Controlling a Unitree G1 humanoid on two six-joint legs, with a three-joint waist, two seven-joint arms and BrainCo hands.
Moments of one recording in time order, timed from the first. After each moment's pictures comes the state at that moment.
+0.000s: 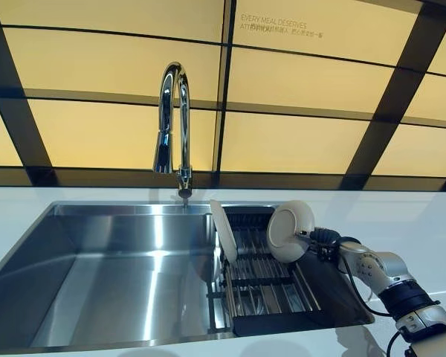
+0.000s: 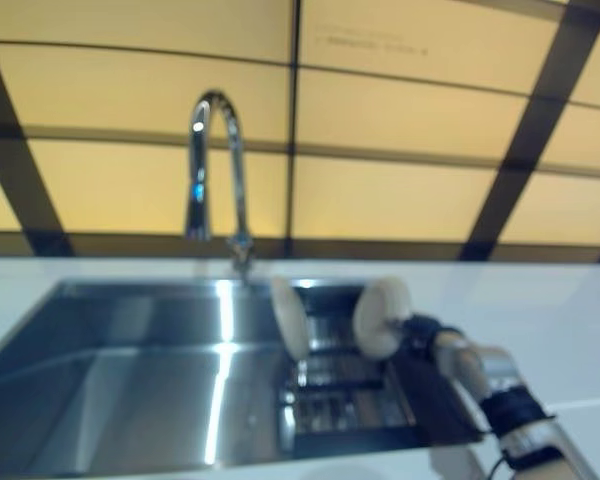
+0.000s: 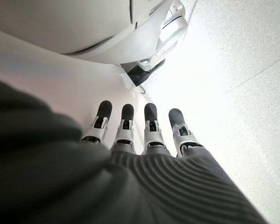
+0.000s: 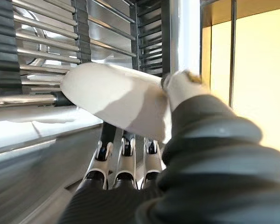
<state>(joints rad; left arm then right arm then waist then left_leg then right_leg) 0.00 0.33 -0.37 1.19 0.10 0.08 -0.12 -0.65 -0.66 0.25 0.42 0.89 0.63 -0.26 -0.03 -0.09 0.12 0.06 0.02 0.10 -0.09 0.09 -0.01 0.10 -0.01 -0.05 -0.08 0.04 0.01</state>
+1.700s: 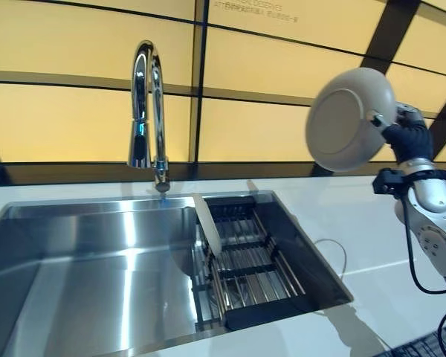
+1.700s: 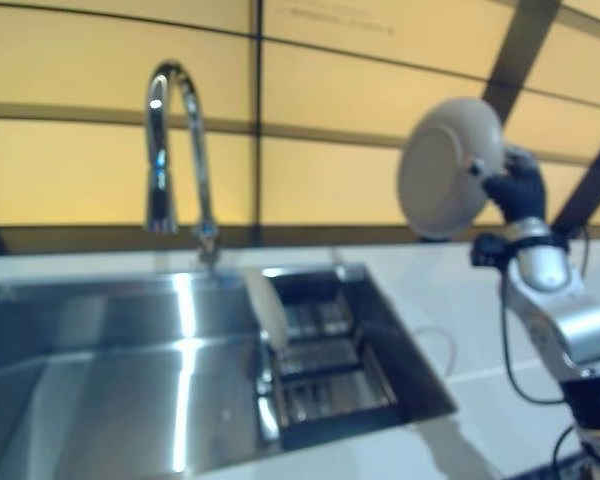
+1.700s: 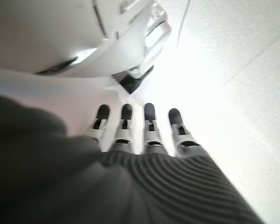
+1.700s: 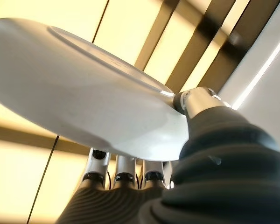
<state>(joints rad) 0.04 0.35 -0.39 1.21 0.10 0.04 -0.12 -0.54 -0.97 -0.07 -0.12 0.69 0.17 -0.42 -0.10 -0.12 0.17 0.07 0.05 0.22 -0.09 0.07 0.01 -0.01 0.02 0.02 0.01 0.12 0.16</state>
